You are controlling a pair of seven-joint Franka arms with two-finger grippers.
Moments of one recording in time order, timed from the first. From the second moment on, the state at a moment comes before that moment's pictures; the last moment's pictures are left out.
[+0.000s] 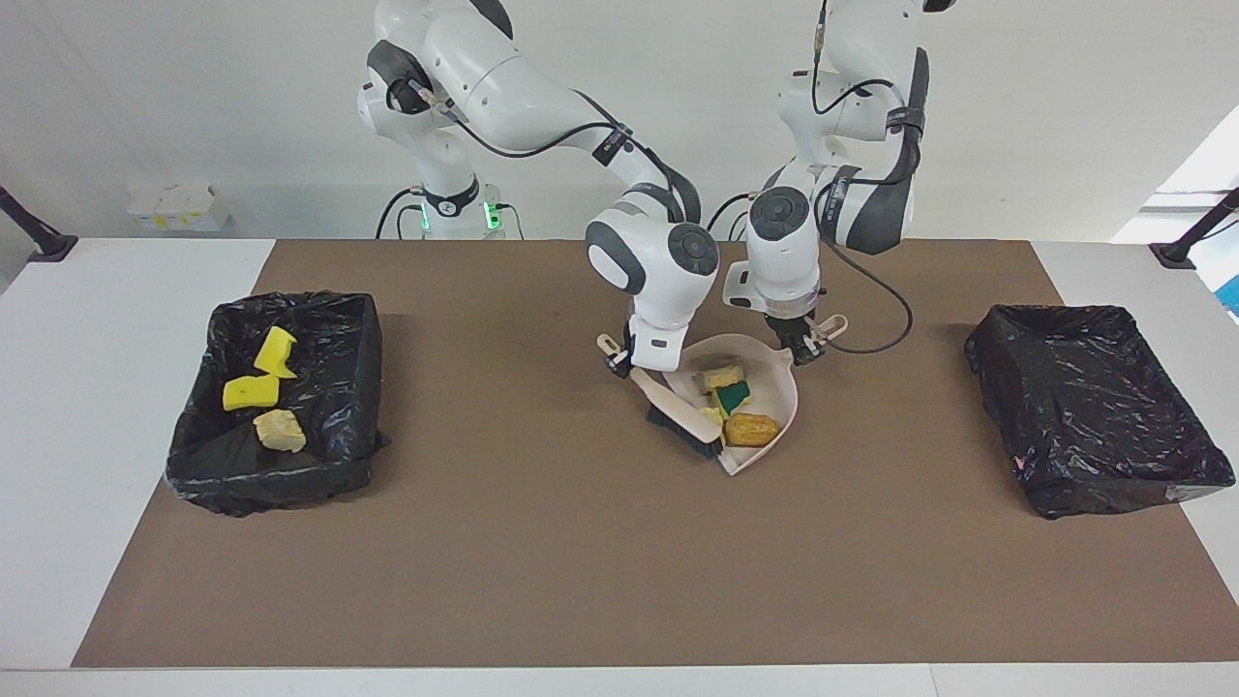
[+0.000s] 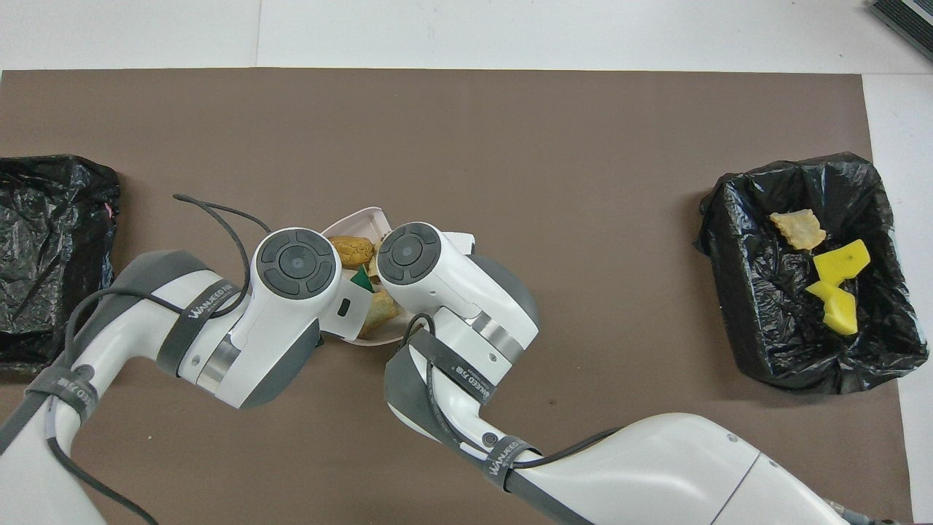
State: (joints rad) left arm -0.40 0.12 -0.08 -2.07 0.28 2.00 0.61; right arm 0.30 0.55 0.47 -1.57 -0.23 1.75 0.15
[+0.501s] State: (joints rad) left arm -0.38 0.12 -0.08 -2.08 0.28 2.06 0.73; right arm 0.24 0.48 0.47 -1.57 -0.12 1.59 0.18
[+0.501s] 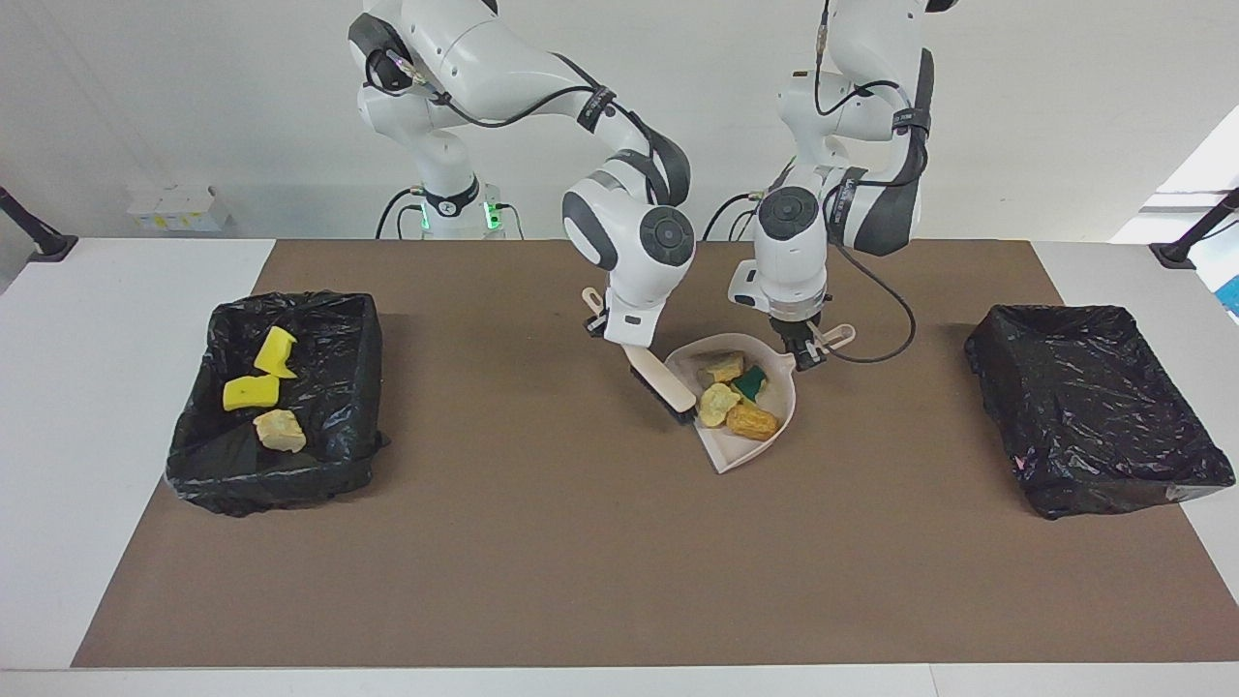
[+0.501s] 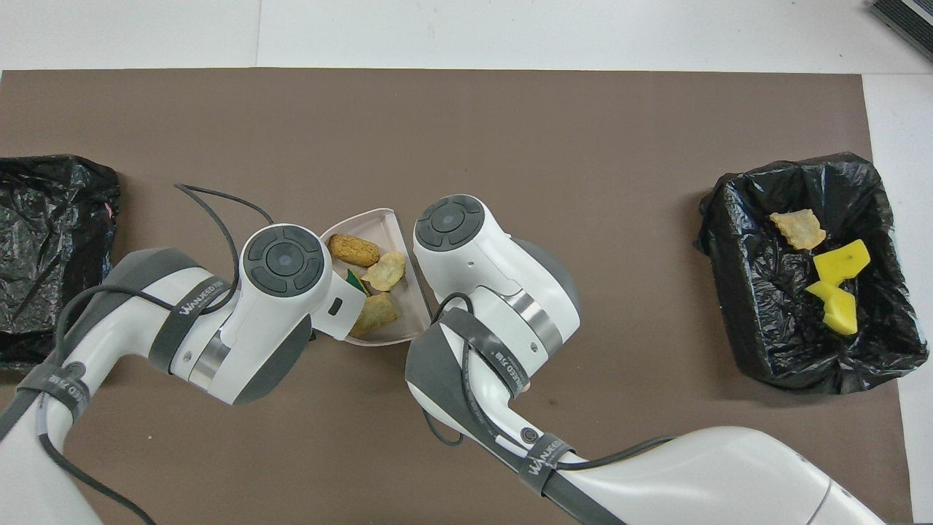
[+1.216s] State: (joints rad) left arm -0.36 0.12 -0.08 -2.08 0.28 2.11 0.86; right arm 0.29 0.39 0.49 -1.65 0.10 1.50 0.70
